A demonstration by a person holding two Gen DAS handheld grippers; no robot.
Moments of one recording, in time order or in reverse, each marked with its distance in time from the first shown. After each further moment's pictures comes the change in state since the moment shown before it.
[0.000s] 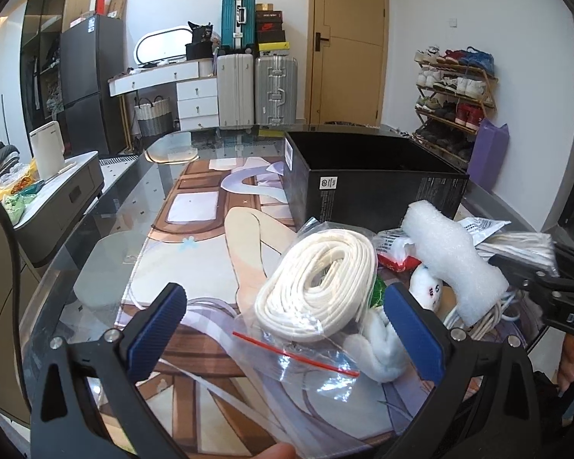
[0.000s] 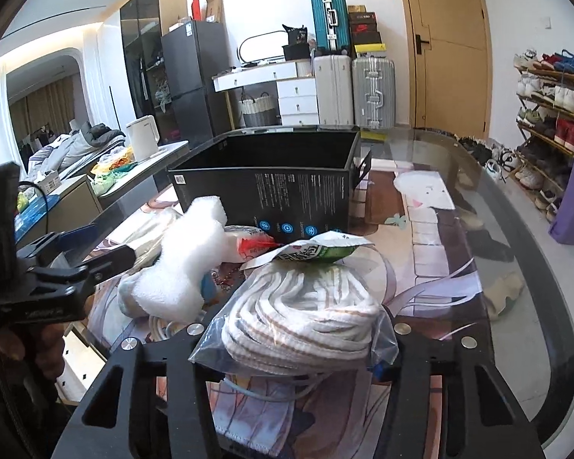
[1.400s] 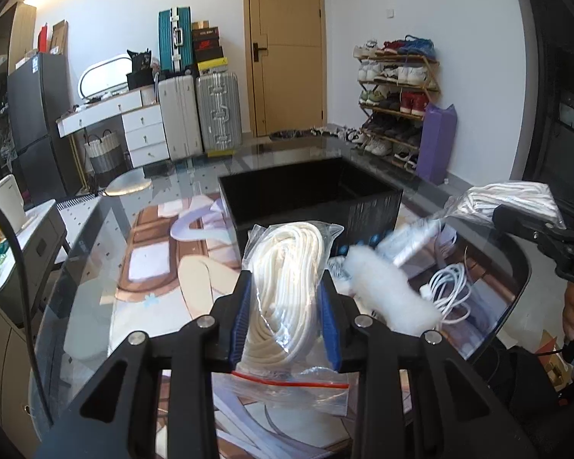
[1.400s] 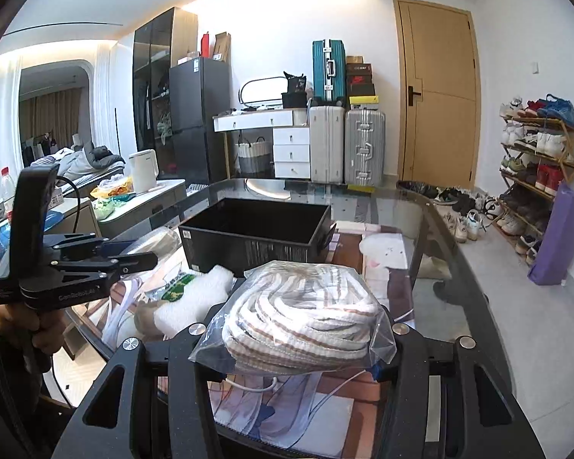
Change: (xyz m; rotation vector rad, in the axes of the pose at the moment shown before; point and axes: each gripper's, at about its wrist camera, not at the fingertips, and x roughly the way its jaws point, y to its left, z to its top) left arm -0.034 -0.028 0.034 0.171 -0.046 -0.148; right arm -0.078 -0.003 0.013 -0.057 -0.179 -0.053
